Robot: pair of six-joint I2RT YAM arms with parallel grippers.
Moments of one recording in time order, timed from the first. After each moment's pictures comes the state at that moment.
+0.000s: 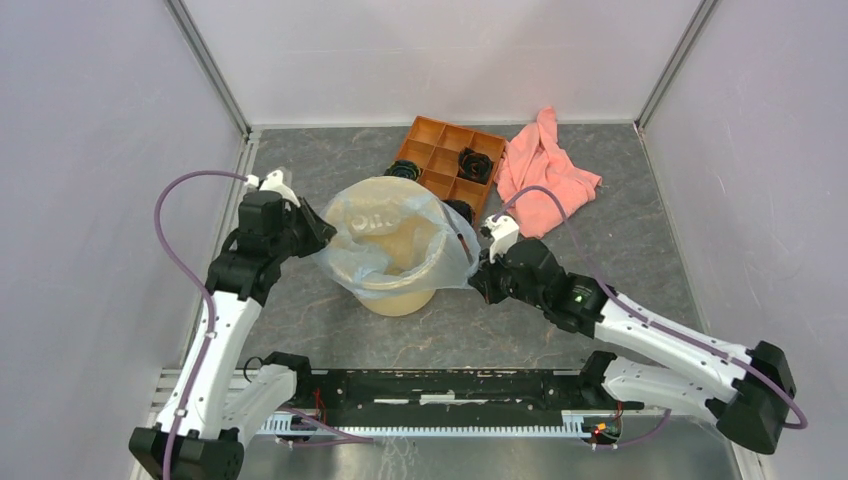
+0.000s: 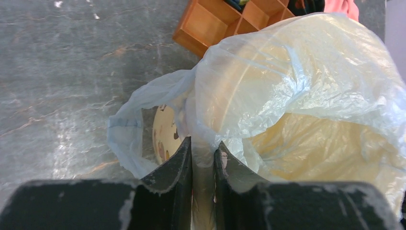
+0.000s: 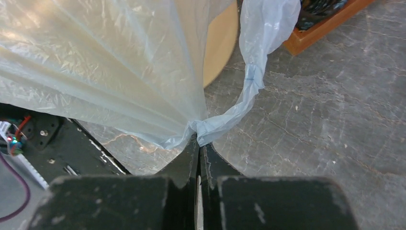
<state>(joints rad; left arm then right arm) -0.16 0.90 0.95 -0.64 0.13 -0.51 0.91 0.94 0.71 -0.30 0.11 0.39</state>
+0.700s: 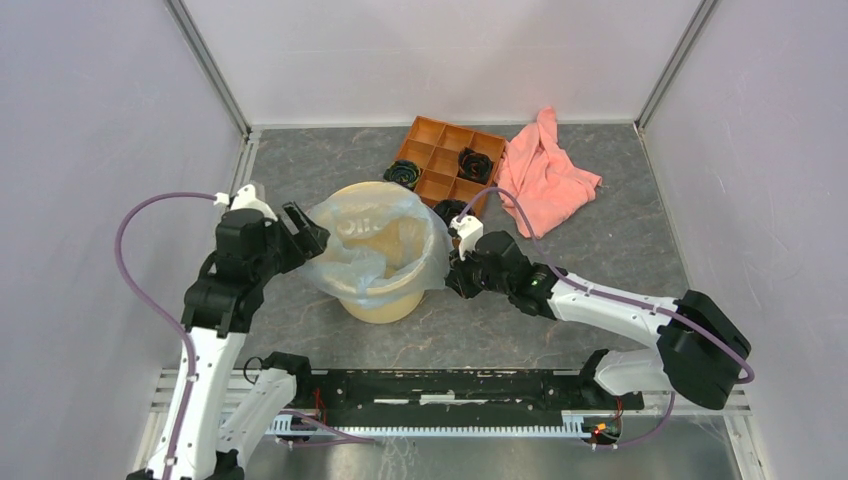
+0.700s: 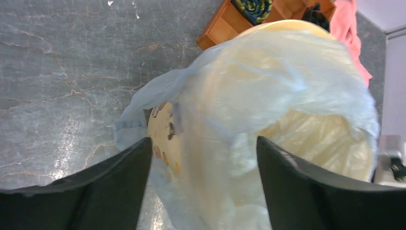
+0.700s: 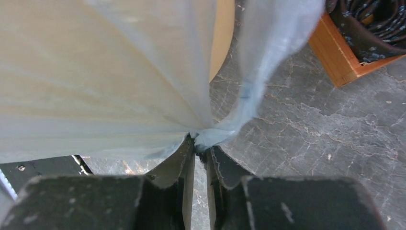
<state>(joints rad) -0.16 0.74 0.99 -0.82 -0.04 -0.58 0.88 1.30 0.68 0.04 -0.05 0.28</state>
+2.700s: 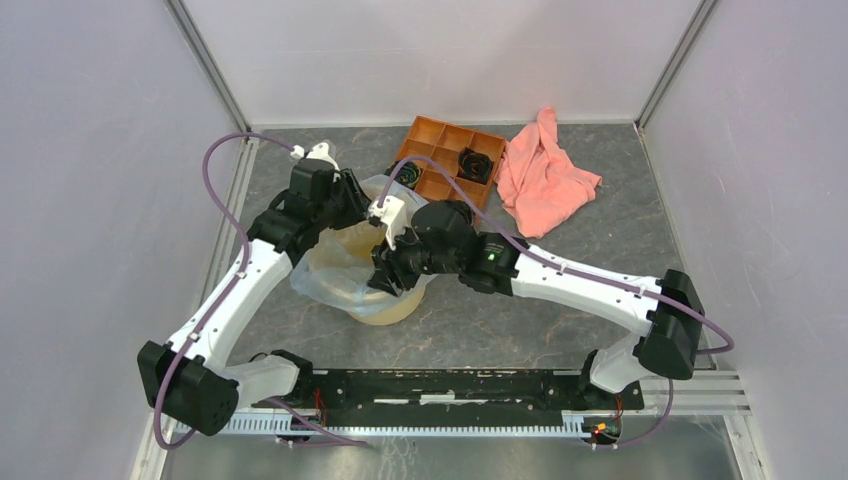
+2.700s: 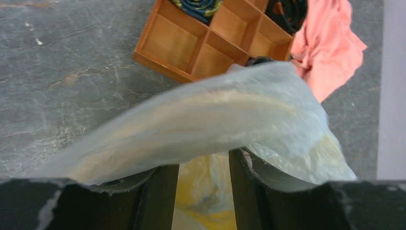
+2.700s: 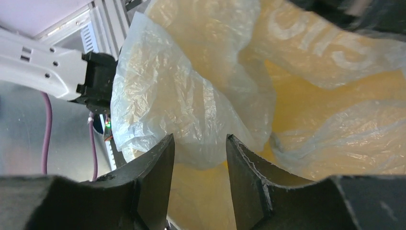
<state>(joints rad) -0.39 1.16 1.11 -0.55 -0.03 -0.60 1.09 1.51 1.31 -0.23 -0.21 0.19</state>
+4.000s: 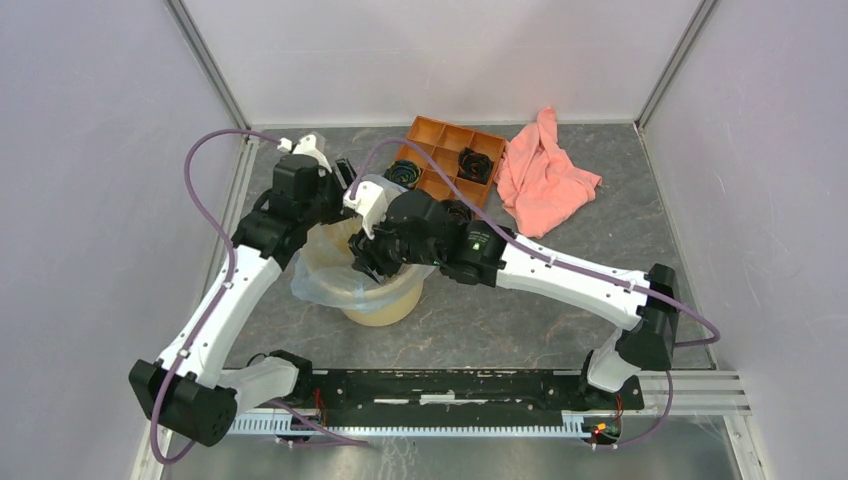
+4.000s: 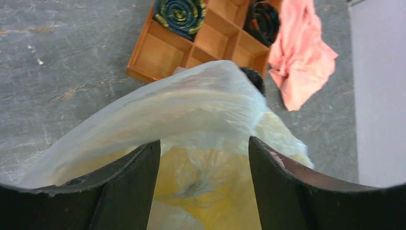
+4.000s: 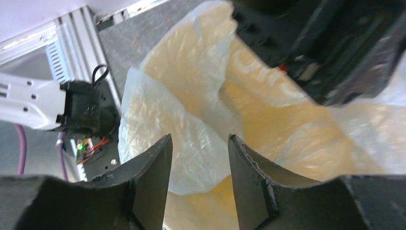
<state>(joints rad) -0.35 1.14 1.14 -0.55 -0.01 -0.58 1.15 1.62 1.55 -0.38 -0.05 0.08</state>
